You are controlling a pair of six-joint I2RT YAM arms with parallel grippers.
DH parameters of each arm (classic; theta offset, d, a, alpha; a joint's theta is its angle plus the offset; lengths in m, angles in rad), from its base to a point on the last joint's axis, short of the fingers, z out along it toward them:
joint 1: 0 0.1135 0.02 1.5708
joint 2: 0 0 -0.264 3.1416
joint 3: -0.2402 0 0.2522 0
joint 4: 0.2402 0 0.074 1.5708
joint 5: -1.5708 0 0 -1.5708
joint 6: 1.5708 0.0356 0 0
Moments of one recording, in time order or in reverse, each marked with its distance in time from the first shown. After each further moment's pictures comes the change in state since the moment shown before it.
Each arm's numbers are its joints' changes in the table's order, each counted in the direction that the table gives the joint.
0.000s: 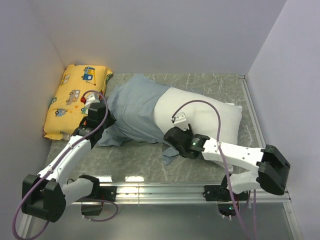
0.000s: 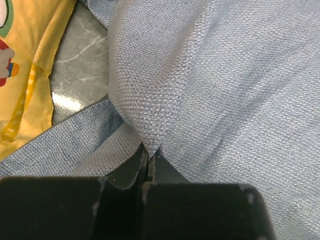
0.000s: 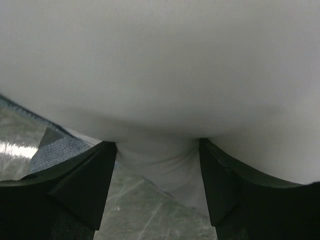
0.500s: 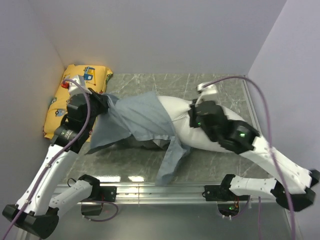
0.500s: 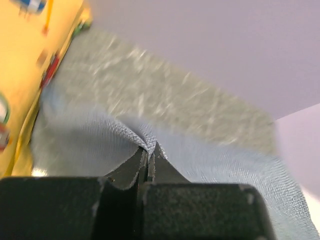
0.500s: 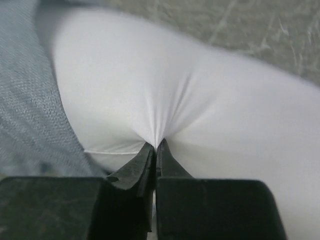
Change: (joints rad) left arm -0.083 0.180 -0.289 0.179 0.068 0.077; right arm -0.044 0.195 -0.454 0.227 0.060 -0.083
